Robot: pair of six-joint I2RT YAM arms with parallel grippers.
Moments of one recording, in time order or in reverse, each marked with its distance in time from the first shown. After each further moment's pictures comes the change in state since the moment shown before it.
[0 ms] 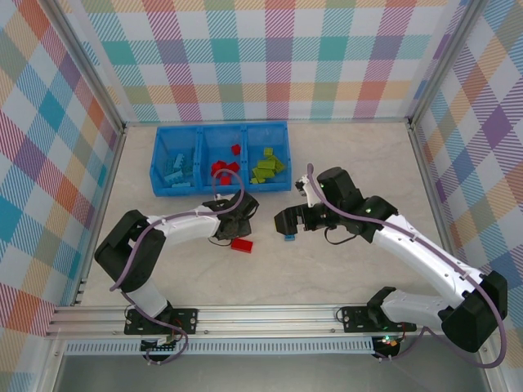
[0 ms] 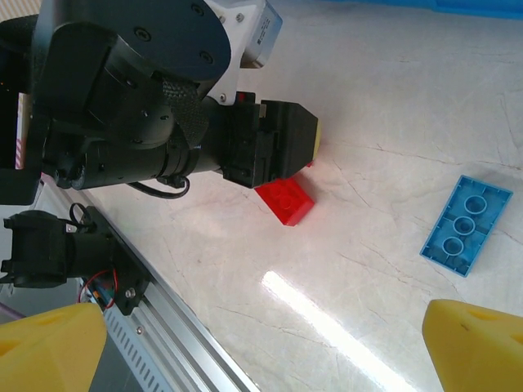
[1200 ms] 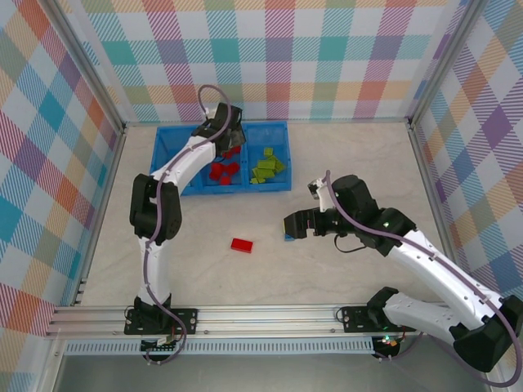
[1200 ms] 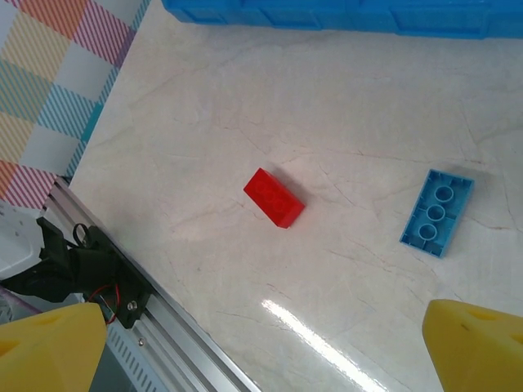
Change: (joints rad) left arm 0.354 0.448 0.949 -0.079 -0.106 0.320; right arm 0.000 -0.150 -0.060 -0.019 0.066 0.053
